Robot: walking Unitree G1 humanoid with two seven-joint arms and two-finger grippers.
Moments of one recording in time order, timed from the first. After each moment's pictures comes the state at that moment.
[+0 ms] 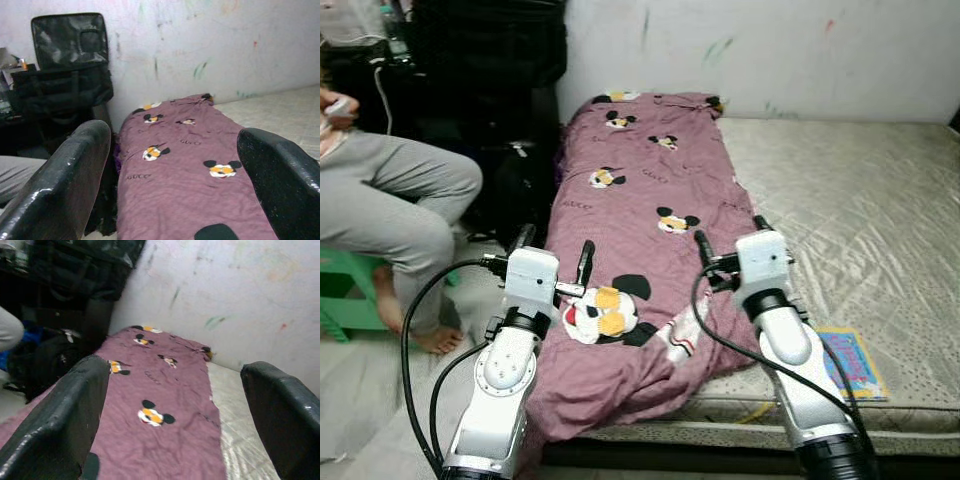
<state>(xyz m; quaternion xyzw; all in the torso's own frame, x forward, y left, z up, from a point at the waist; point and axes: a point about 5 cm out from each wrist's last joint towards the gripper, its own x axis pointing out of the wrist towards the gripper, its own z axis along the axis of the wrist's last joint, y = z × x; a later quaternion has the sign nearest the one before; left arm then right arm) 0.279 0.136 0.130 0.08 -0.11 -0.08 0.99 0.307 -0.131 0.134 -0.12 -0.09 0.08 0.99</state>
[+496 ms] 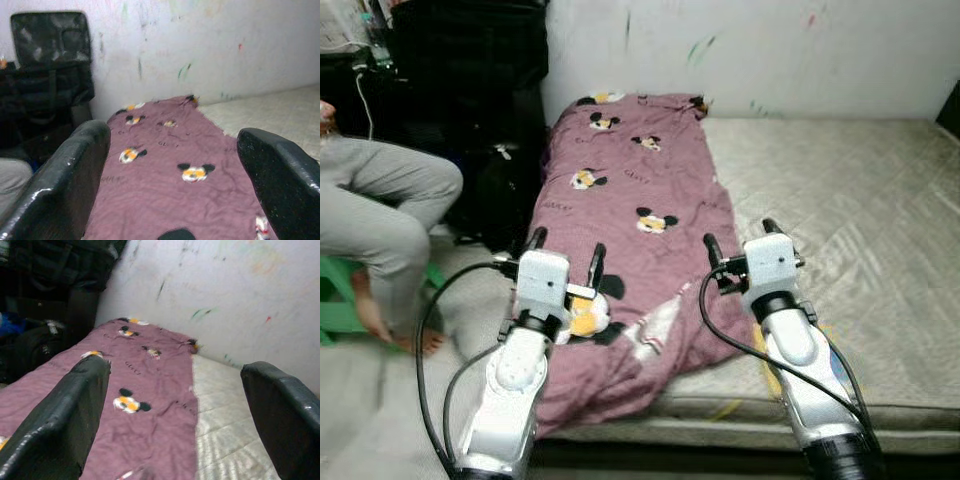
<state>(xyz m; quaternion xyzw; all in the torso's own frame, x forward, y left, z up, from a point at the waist) 0.280 0.132 0.126 0.07 -0.10 -0.08 0.99 0.308 -0.128 0.128 -0.12 -0.08 0.08 0.99</state>
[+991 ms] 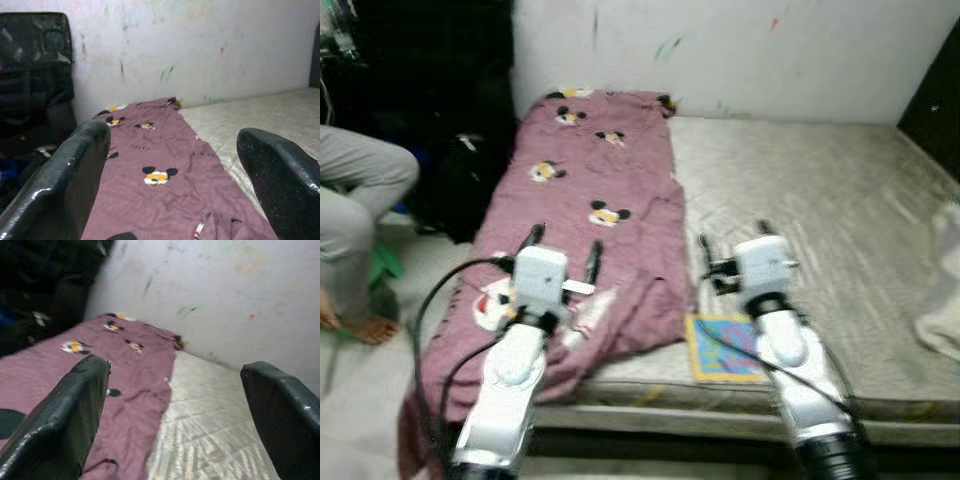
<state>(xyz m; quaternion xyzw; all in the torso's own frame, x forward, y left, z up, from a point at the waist) 0.283 0.131 0.127 0.07 -0.10 -0.08 0.99 0.309 -0.123 0.128 -0.12 -0.09 0.09 0.98</state>
